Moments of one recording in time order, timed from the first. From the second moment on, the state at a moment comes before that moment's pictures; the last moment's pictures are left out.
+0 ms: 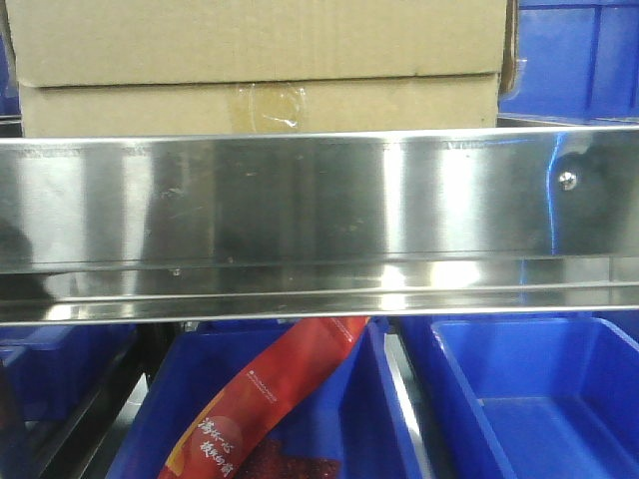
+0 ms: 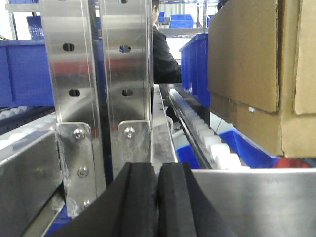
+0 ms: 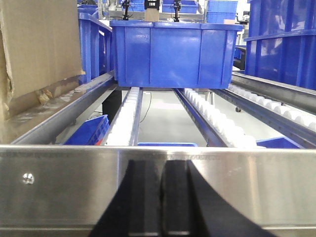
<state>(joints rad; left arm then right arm) 0.07 0.00 0.00 0.05 0.02 0.00 0.04 0.00 0.00 0.01 0.09 0.00</state>
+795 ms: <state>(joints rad) 0.07 0.02 -0.28 0.07 0.11 0.00 0.04 0.00 -0.29 0.08 0.17 0.00</state>
